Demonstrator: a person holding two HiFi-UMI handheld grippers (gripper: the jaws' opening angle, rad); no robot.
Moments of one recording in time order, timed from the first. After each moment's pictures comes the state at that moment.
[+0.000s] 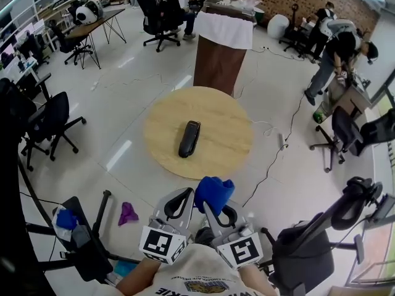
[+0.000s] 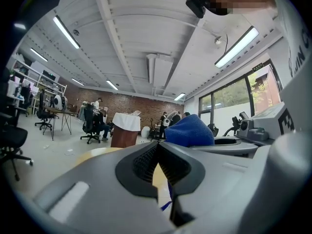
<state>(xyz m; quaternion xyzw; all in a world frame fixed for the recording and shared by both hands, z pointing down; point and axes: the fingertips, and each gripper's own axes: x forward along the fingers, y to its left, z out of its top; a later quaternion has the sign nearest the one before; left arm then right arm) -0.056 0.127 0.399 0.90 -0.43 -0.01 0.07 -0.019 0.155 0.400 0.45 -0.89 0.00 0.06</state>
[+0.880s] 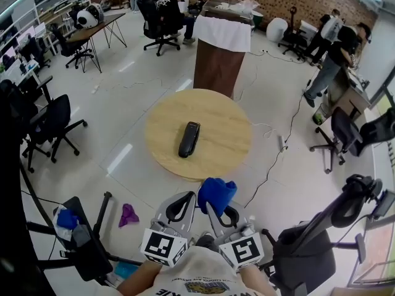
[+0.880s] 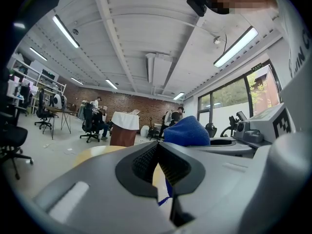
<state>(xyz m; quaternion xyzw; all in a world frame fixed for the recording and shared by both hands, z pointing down) -0.048 0.145 0.405 0.90 -0.43 -0.01 0.08 -0.005 0.165 0.408 0.47 -0.88 0.01 0.06</state>
